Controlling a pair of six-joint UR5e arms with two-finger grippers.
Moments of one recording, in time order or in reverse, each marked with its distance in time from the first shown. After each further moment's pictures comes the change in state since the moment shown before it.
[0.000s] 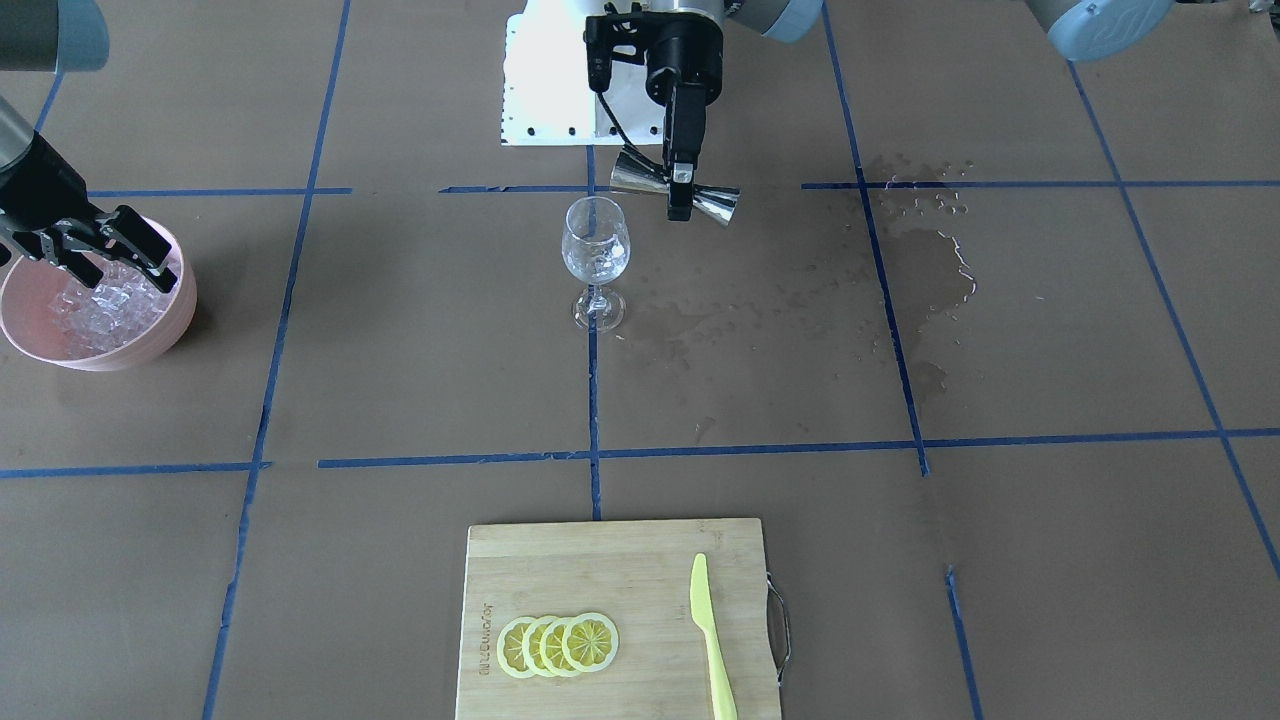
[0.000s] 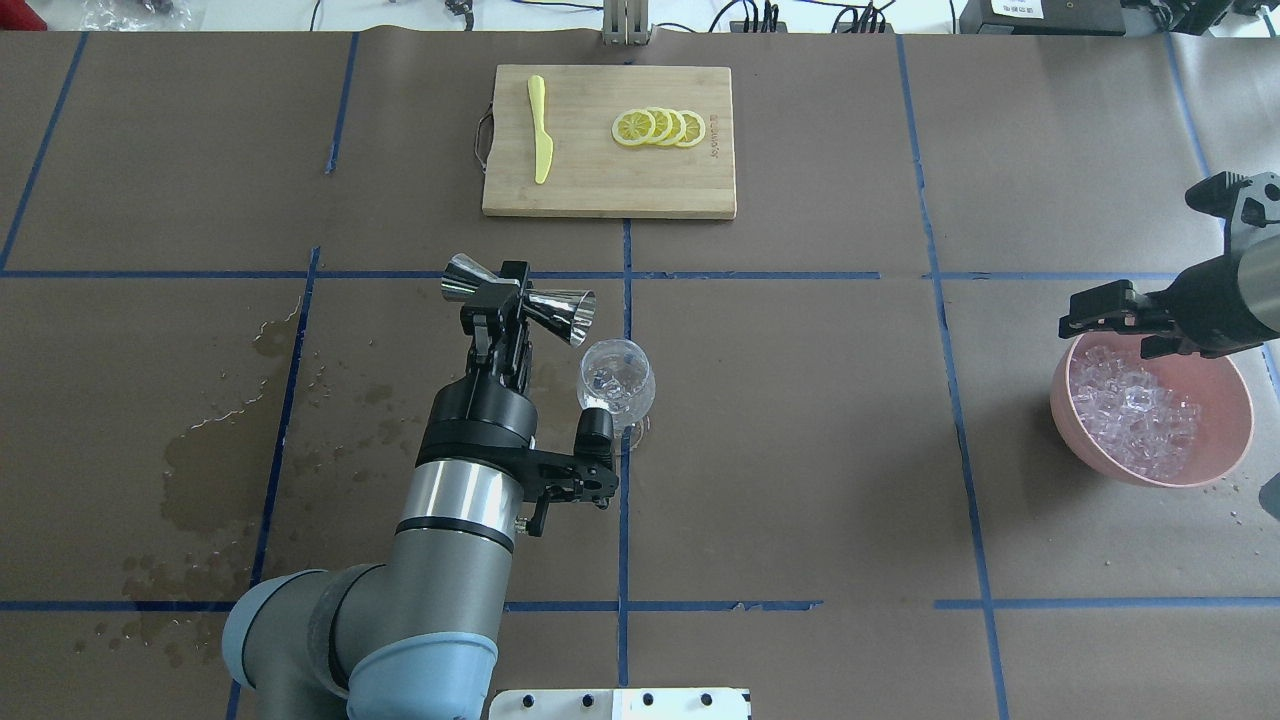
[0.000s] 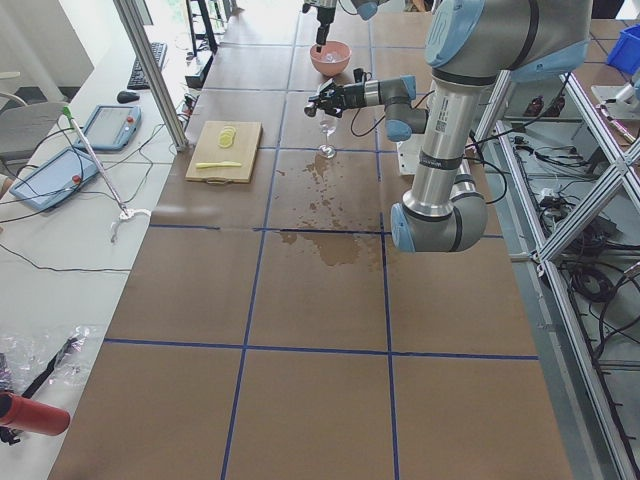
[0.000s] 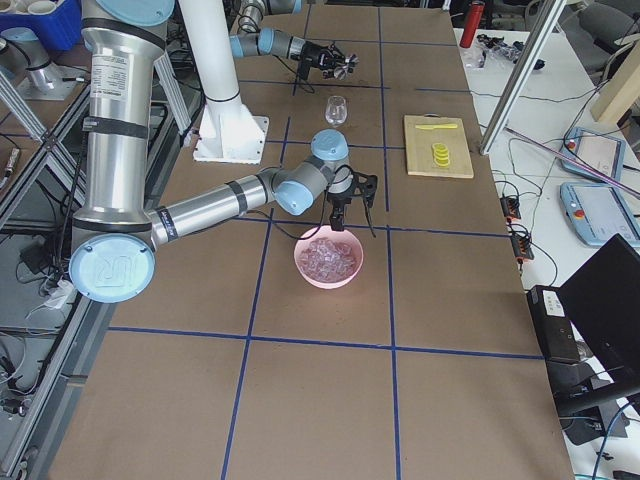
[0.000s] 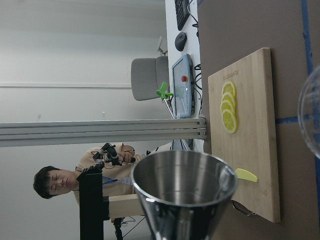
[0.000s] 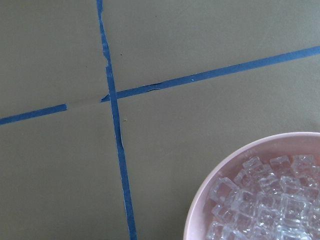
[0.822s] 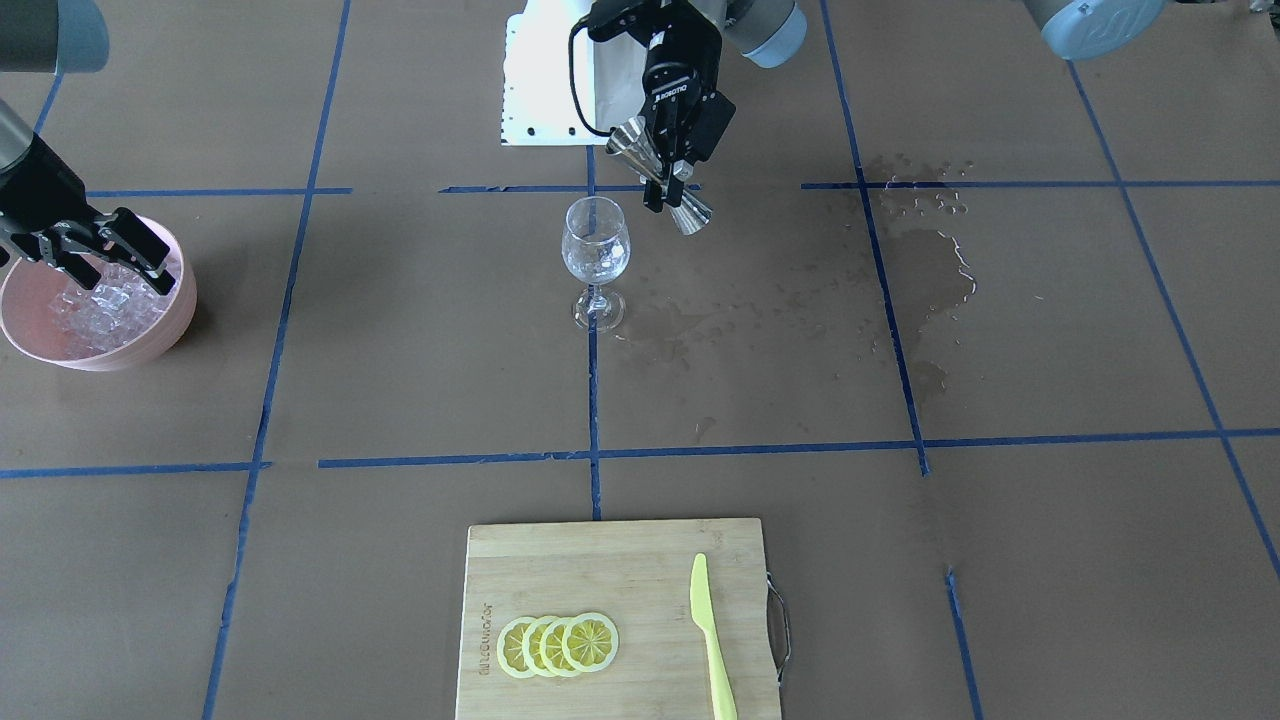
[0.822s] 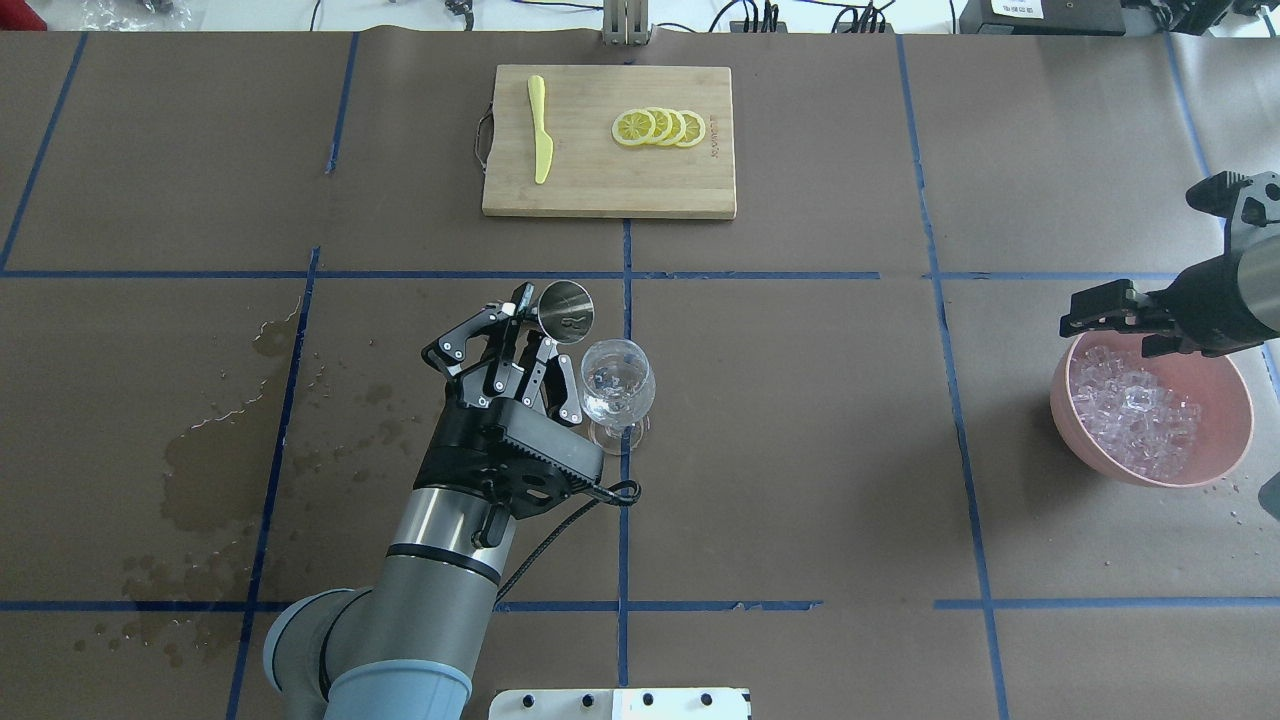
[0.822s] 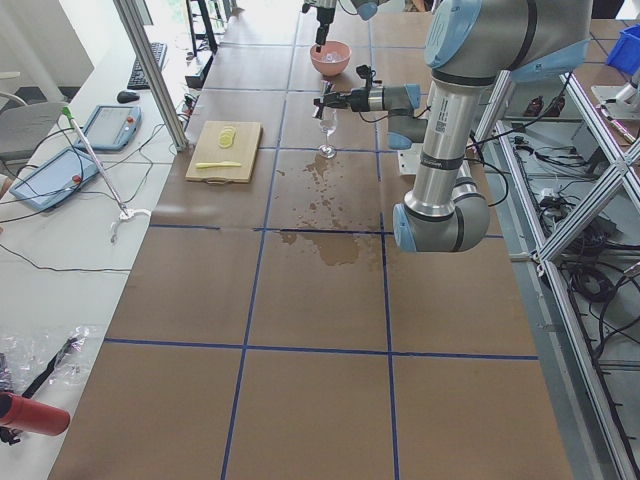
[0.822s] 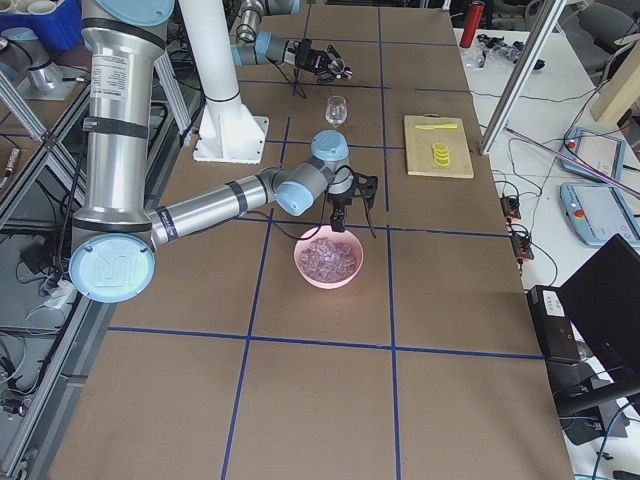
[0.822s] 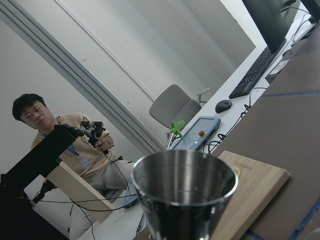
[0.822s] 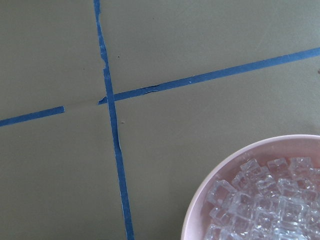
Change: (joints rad) left arm 0.029 0.006 0.076 -0.369 -0.009 -0.597; right arm 0.000 0.000 -0.002 0.000 -0.008 0.000
